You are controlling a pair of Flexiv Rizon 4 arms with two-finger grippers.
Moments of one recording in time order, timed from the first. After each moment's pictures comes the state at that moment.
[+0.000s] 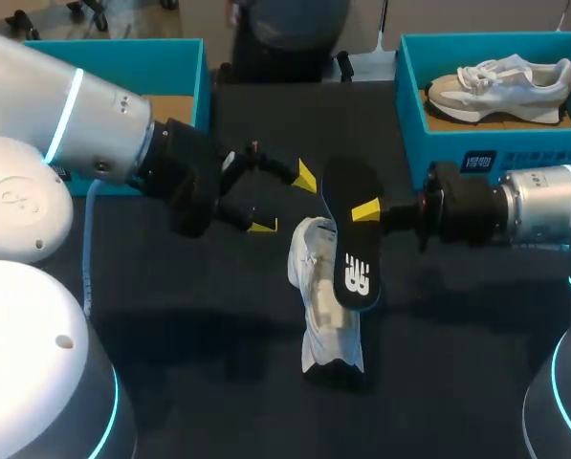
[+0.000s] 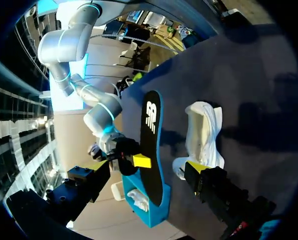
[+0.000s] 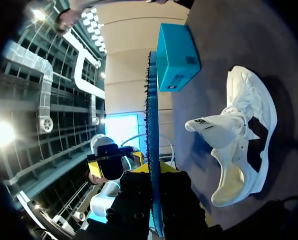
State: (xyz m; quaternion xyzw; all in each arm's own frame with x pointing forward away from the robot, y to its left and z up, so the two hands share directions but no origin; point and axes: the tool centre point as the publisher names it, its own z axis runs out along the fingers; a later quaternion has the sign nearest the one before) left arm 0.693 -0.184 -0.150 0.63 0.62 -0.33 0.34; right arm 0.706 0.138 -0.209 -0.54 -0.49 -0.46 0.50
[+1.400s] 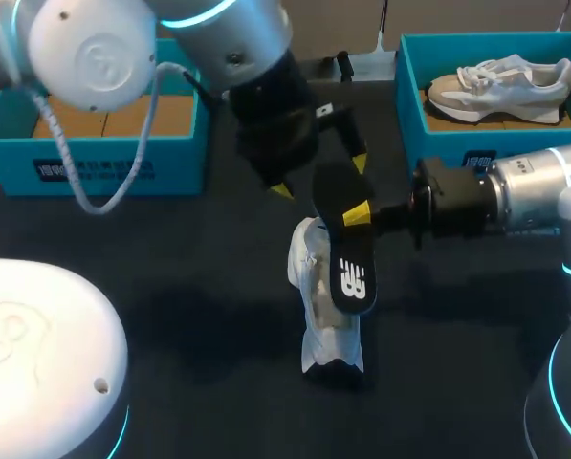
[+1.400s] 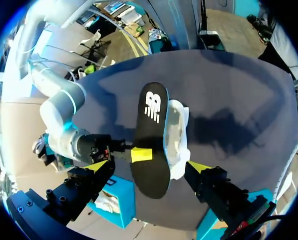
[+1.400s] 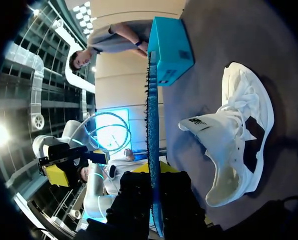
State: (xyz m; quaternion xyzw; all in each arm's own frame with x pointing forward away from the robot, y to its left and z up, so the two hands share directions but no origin) left arm 0.715 -0.223 -0.125 0.67 0.71 -0.14 0.15; right arm 0.707 0.148 -0.218 -0.54 -0.53 -0.43 0.49
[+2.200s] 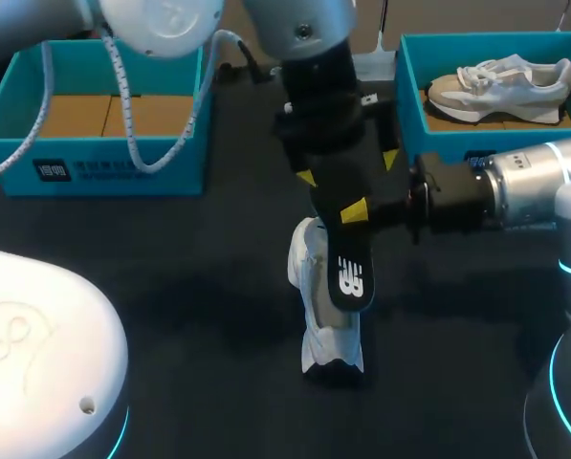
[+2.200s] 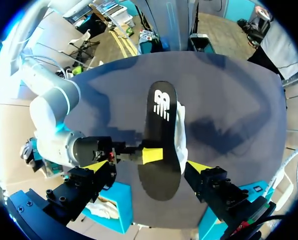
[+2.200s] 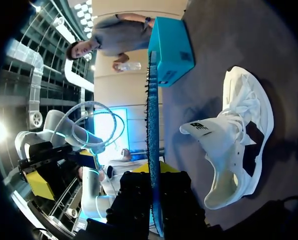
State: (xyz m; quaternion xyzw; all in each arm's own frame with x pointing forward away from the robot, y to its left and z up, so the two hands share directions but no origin) left arm 0.725 -0.254 -0.125 0.69 0.71 -0.10 0.09; right arm 0.712 0.150 -0.218 -0.54 -0.54 -0.43 0.48
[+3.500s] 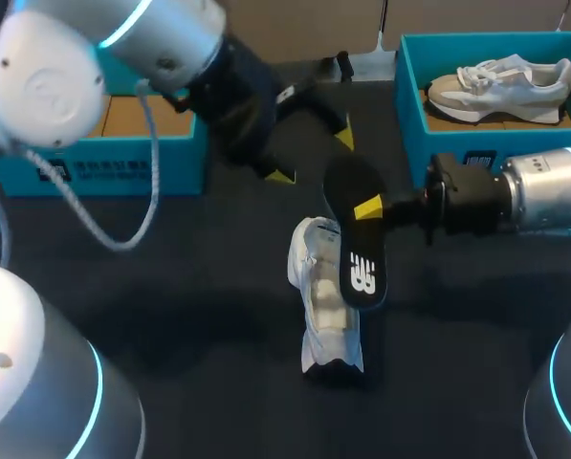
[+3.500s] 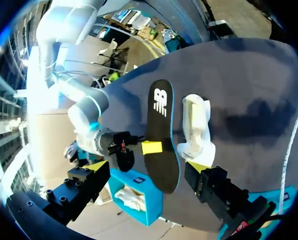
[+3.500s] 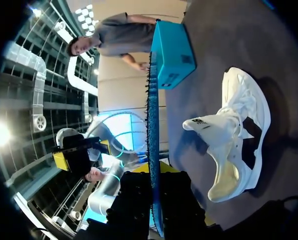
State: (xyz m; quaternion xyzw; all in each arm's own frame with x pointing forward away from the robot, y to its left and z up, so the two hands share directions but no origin) left arm 0.725 -0.215 -0.106 0.67 0.65 -0.25 0.27; right arm 0.706 0.134 -0.206 -0.55 -0.52 -0.44 0.49
